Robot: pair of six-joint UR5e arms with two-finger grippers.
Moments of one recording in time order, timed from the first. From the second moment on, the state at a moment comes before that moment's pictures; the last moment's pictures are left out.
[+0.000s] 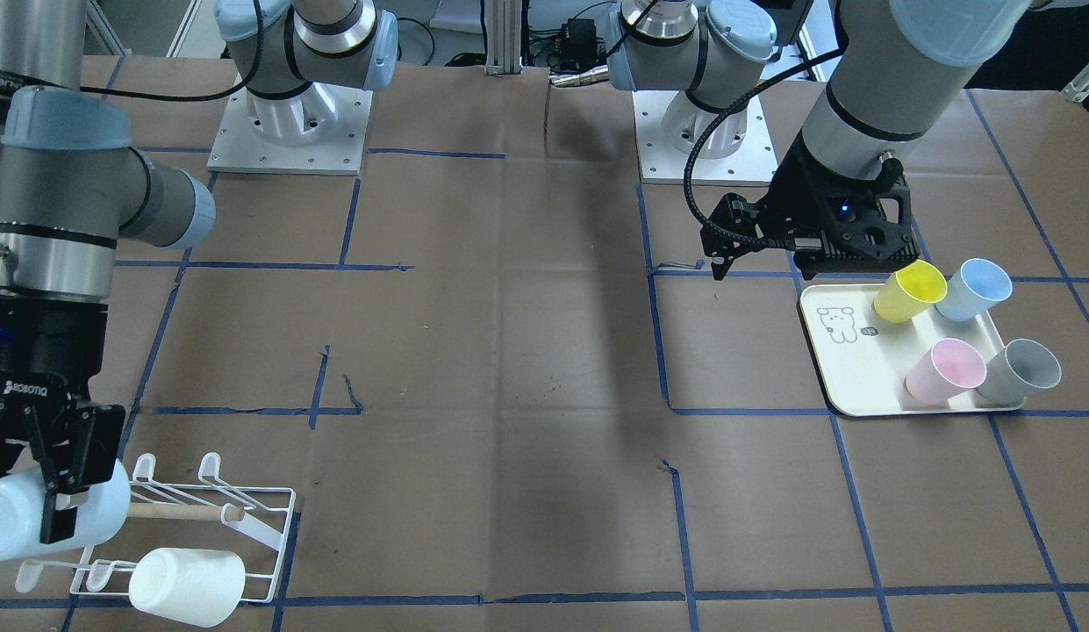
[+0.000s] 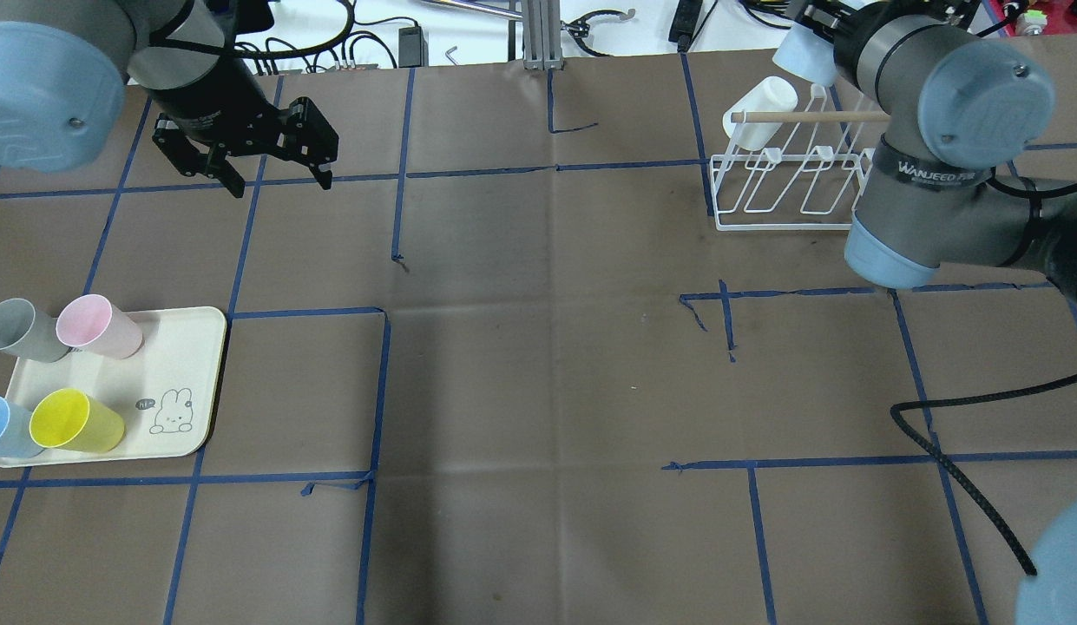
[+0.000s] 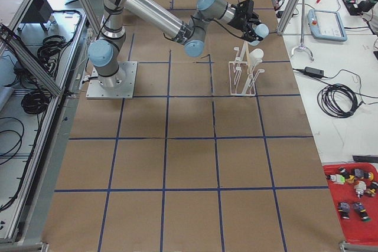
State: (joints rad) left arm -1.52 -1.63 -1.55 -1.54 1.55 0.02; right arm 1.39 -1.20 1.81 -3.29 -1.51 0.18
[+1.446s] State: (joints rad) left arm -1.56 -1.60 -1.56 -1.55 1.56 -0.02; right arm 1.29 -0.96 1.76 -3.59 -1.44 0.00
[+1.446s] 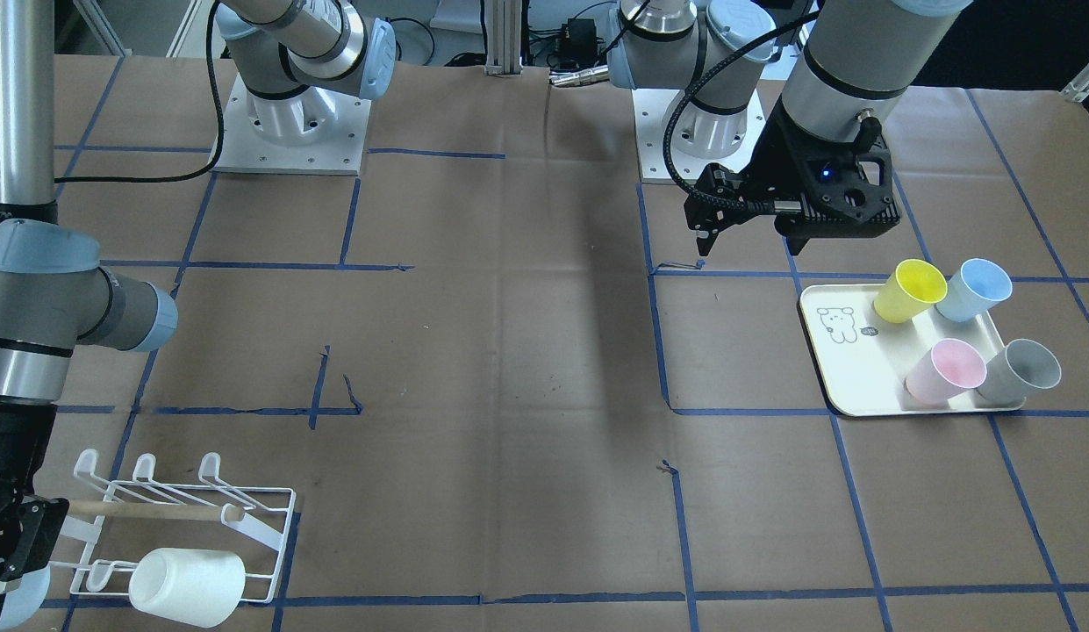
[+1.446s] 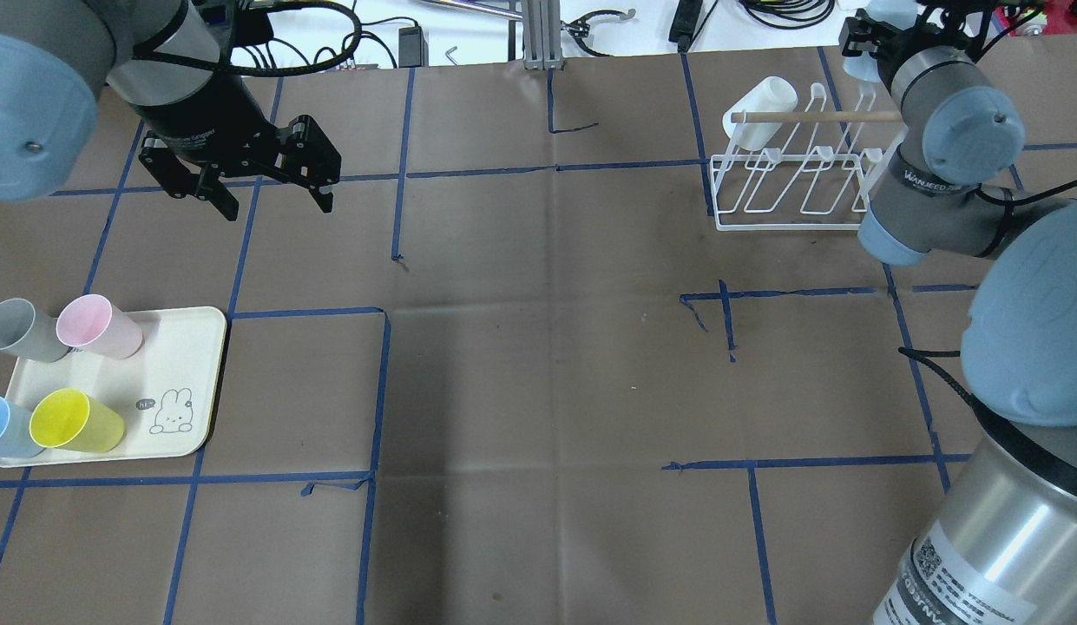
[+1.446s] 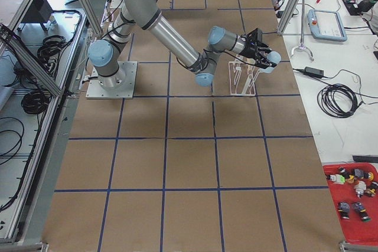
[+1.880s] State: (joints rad) left arm -1.55 -1.59 -1.56 -1.54 1.56 -0.01; right arm 1.29 -0.96 1.80 -3.60 -1.44 0.00
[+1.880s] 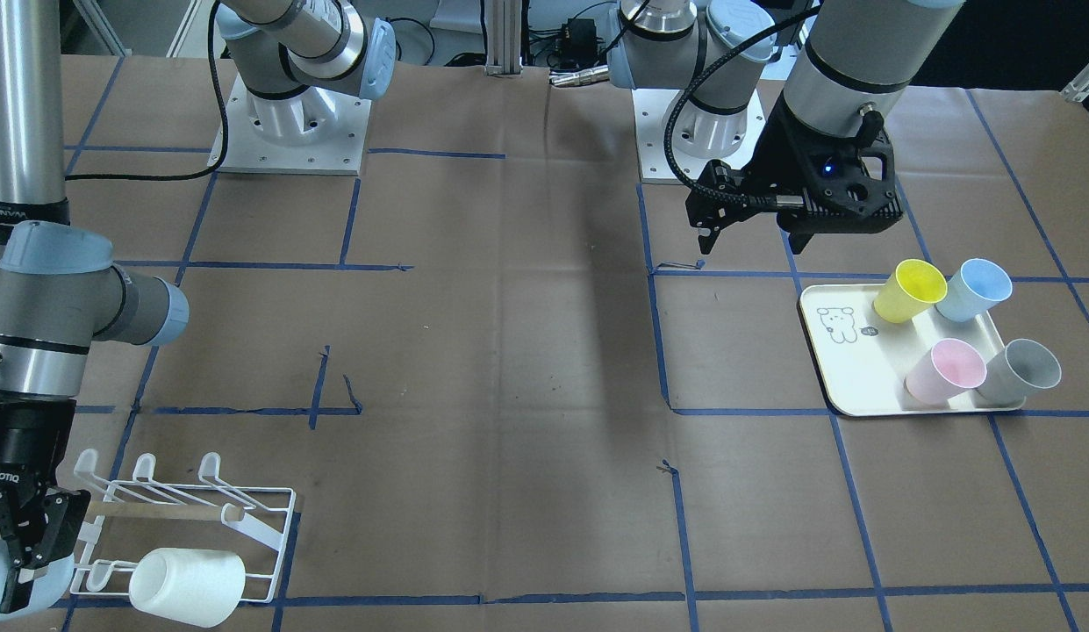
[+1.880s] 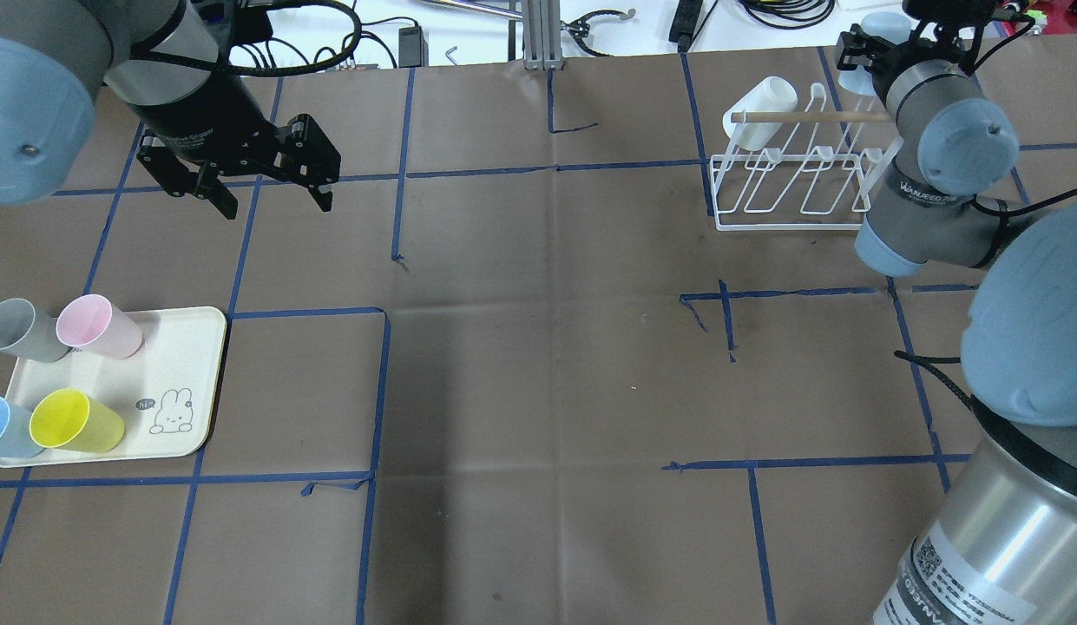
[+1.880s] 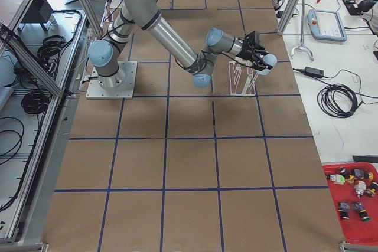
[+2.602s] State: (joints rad) left arm -1.55 -1.59 -1.56 -1.54 1.56 0.00; right arm 1.29 -0.98 1.81 -3.58 -1.45 -0.06
